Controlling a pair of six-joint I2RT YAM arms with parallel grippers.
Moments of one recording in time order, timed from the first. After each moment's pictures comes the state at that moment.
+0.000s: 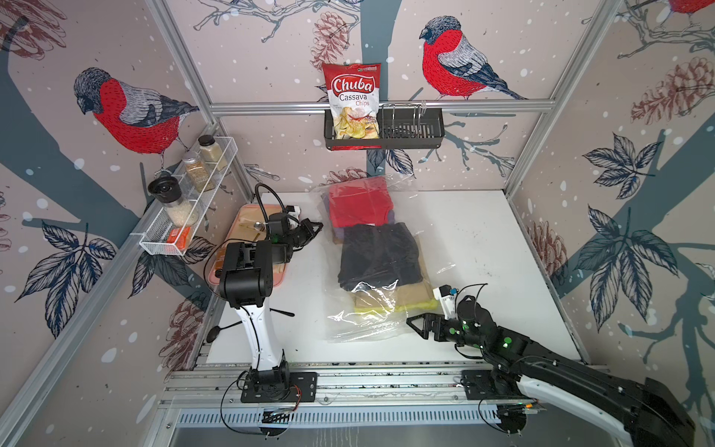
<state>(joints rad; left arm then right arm) 0.08 2.02 1.04 0.51 0.73 -0.74 0.88 0.68 0.13 0.00 -0.22 0.91</state>
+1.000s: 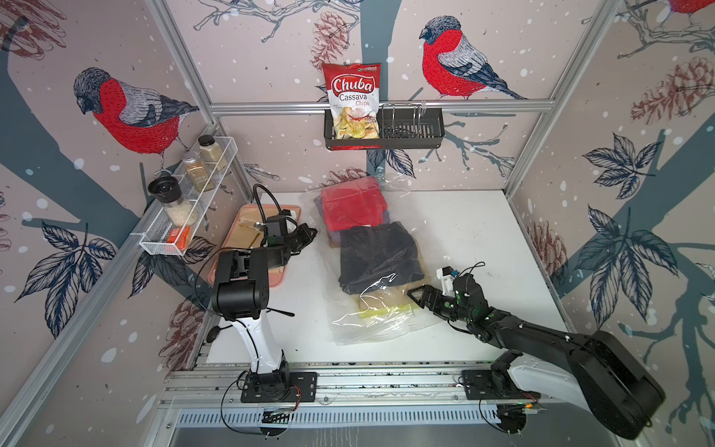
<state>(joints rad) 0.08 1.90 0.98 0.33 0.59 -0.62 0.61 1.15 0.24 0.32 -0.34 0.91</state>
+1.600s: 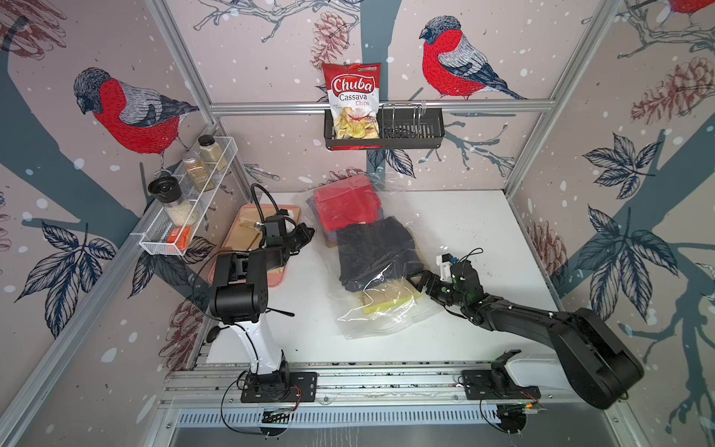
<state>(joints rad) 0.08 1.85 0.96 0.31 0.54 -0.62 0.53 1.33 0.37 0.37 -0.35 0.88</state>
